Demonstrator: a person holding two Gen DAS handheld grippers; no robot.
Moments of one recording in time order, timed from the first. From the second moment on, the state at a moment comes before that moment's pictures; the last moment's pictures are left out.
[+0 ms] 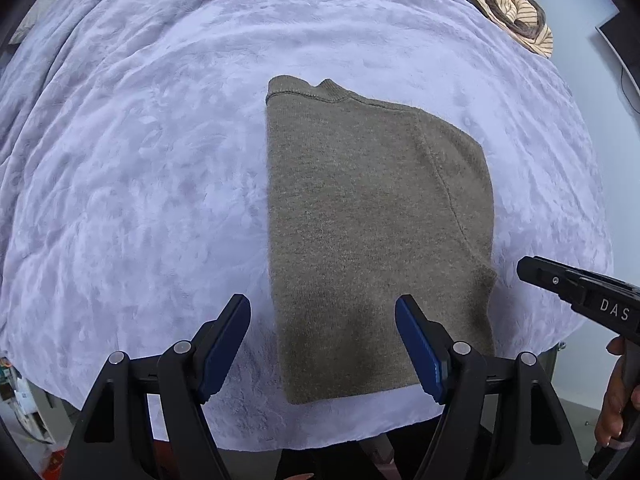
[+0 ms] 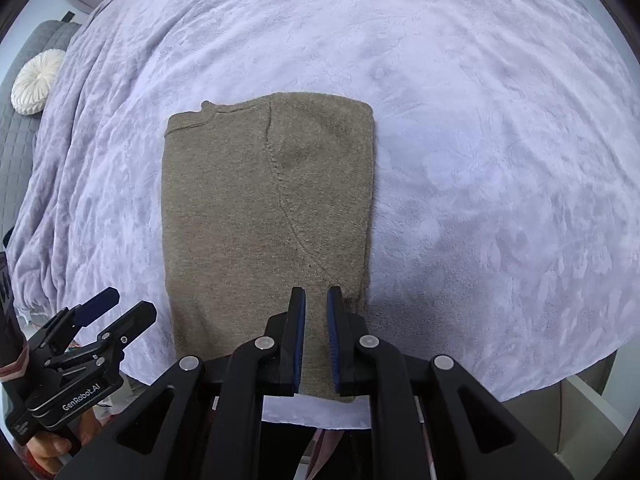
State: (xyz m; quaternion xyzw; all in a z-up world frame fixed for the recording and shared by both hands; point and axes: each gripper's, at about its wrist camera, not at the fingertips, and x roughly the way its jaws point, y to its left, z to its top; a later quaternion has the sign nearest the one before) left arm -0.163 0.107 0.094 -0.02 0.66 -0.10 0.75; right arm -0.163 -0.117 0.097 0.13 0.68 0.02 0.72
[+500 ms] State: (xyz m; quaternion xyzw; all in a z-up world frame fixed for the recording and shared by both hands) left arm -0.155 0.110 0.103 0.00 0.65 -0.07 0.76; right arm -0.161 -0.098 0.113 0.06 0.65 -0.04 0.76
